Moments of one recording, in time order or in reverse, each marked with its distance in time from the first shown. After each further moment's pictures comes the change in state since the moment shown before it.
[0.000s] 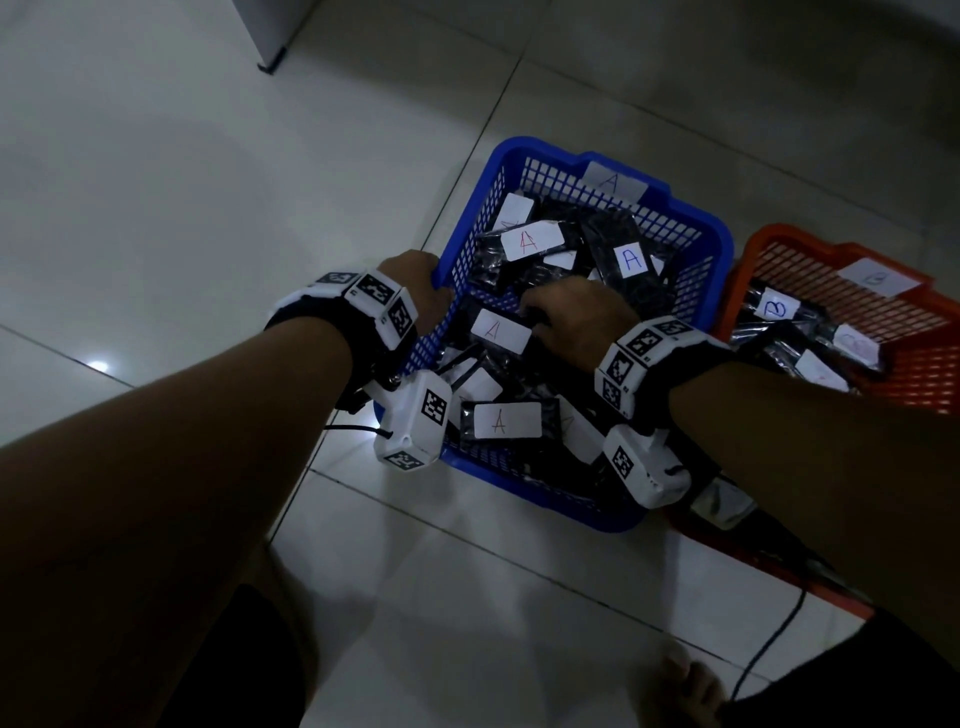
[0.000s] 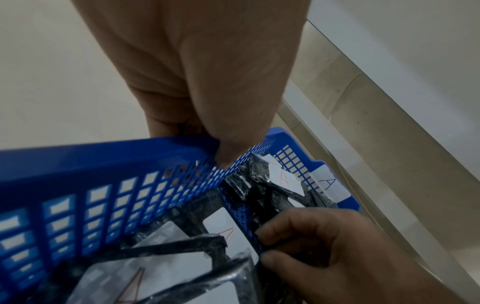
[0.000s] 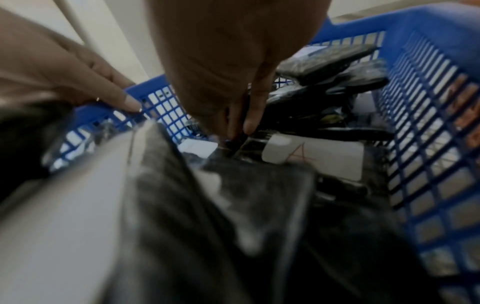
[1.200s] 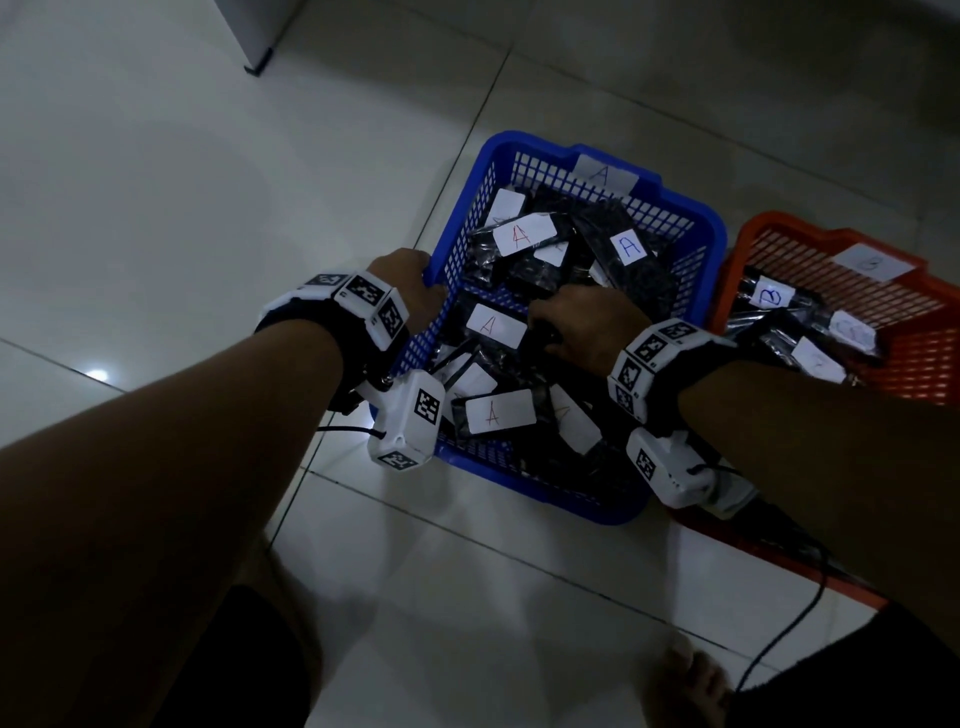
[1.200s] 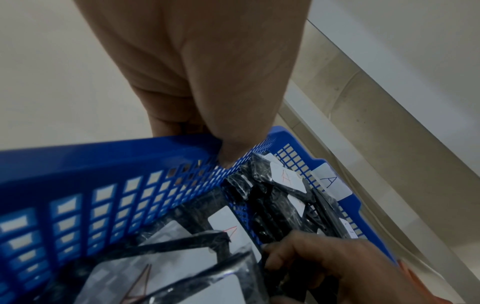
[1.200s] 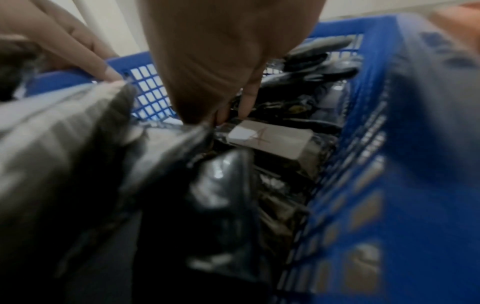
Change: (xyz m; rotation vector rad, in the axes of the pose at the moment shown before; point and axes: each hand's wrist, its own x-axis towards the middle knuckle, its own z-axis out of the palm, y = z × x) left_hand 0.000 0.000 0.002 -0.013 0.019 -0.006; right_hand -0.010 0.019 0.013 -0.129 0.028 -0.115
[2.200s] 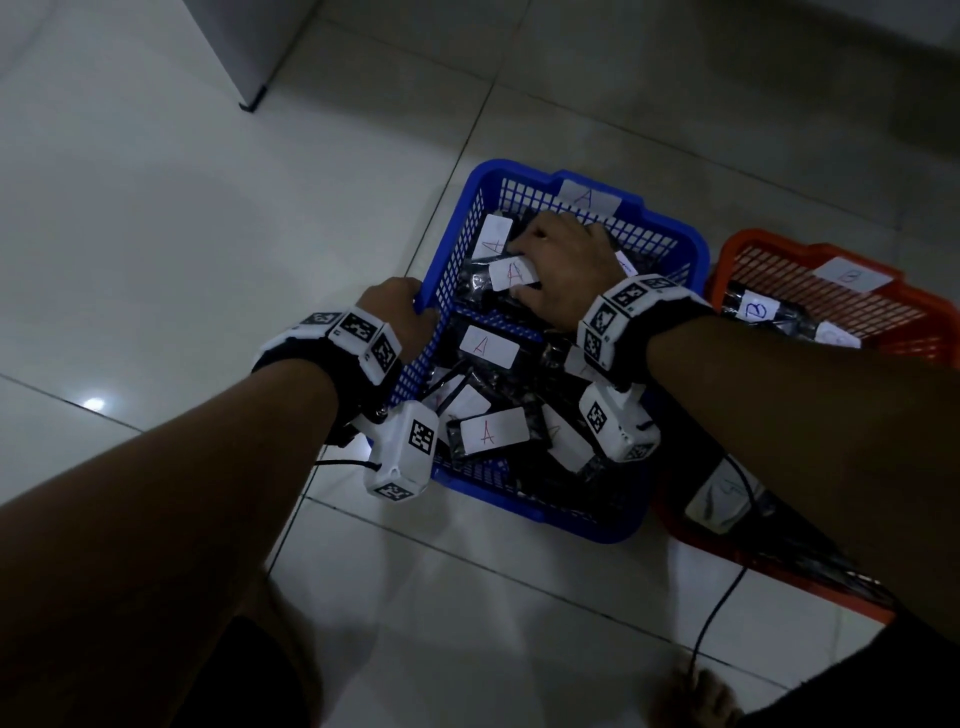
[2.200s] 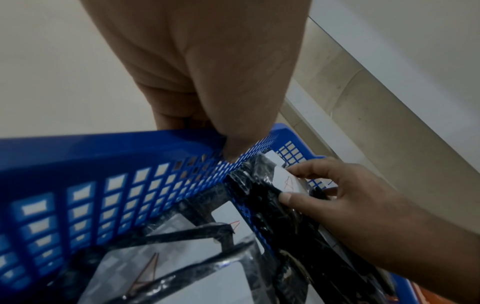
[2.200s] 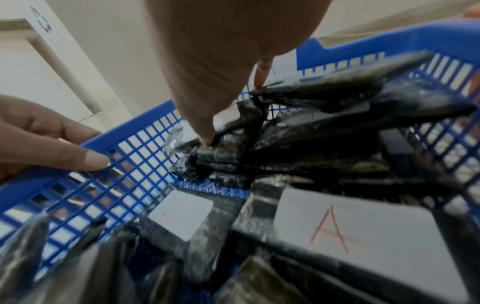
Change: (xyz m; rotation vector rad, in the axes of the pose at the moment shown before) left_hand -0.005 0.001 0.001 -0.030 0.041 -0.004; right_hand 0.041 0.012 -0.032 0.031 0.315 0.112
